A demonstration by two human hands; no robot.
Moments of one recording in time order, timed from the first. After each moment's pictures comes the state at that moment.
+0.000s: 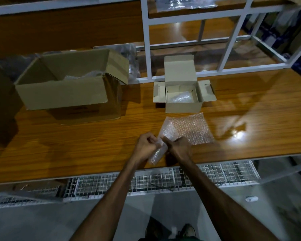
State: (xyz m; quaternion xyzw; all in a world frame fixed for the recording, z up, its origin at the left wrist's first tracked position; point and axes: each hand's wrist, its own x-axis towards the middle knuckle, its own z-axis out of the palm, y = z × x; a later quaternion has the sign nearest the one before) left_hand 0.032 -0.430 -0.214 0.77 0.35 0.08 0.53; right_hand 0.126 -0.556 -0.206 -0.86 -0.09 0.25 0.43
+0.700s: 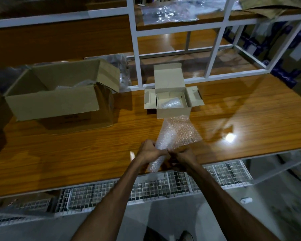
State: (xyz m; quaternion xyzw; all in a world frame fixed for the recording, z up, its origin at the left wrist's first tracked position) left_hand 0.065 -0.450 -0.210 0.80 0.33 -0.04 0.49; right_hand 0.147 -0.606 -0.209 -0.74 0.03 0.41 0.52
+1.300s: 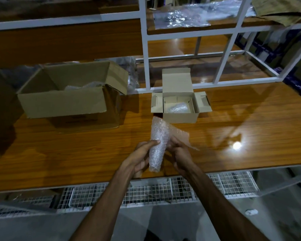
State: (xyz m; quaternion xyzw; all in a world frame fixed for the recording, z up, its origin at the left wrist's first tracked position) left_hand 0.033 -0.435 -0.169 0.48 0.29 0.02 0.83; right_hand 0.132 -0.572 -0.172 -0.53 -0.09 0.43 0.72
